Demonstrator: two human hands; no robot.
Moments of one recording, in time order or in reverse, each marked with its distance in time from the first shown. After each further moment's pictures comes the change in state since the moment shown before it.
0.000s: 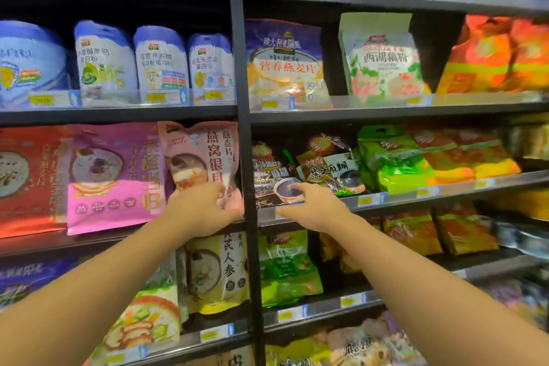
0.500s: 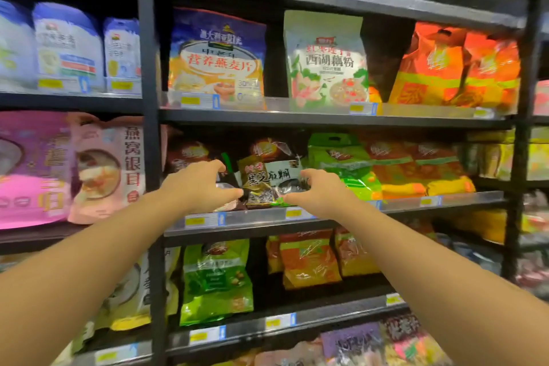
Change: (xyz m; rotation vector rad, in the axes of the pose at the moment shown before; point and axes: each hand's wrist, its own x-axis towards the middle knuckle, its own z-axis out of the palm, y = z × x) left_hand 0.073 0.205 0.028 -0.052 0.037 0.054; right_hand 0.032 0.187 -0.126 -0.033 0.079 -0.018
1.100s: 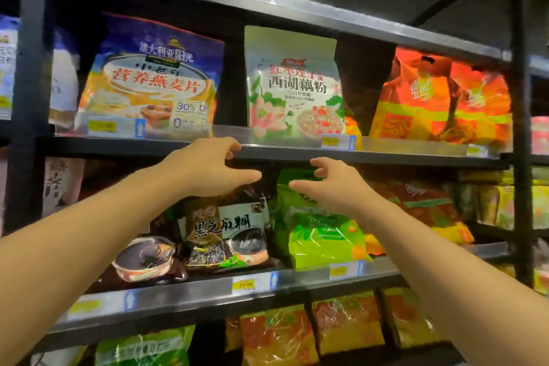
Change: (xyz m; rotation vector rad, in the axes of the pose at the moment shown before) left_hand 0.156 0.113 -0.011 -0.101 0.156 0.157; right_hand 0.136 0.104 -0.088 0.118 0.222 -0.060
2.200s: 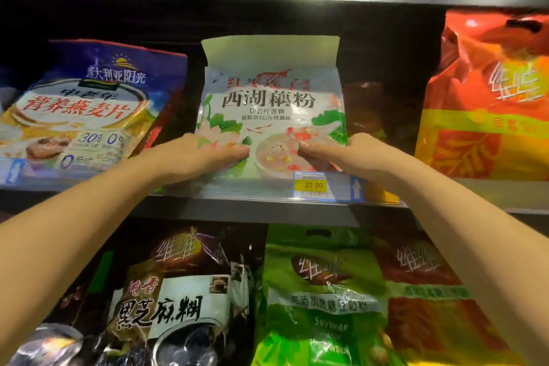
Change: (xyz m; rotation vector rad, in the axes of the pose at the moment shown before) left_hand 0.207 0.043 0.053 -0.097 0.115 -0.209; right_hand 0.264 0.114 -0.055 0.214 -0.110 -0.161
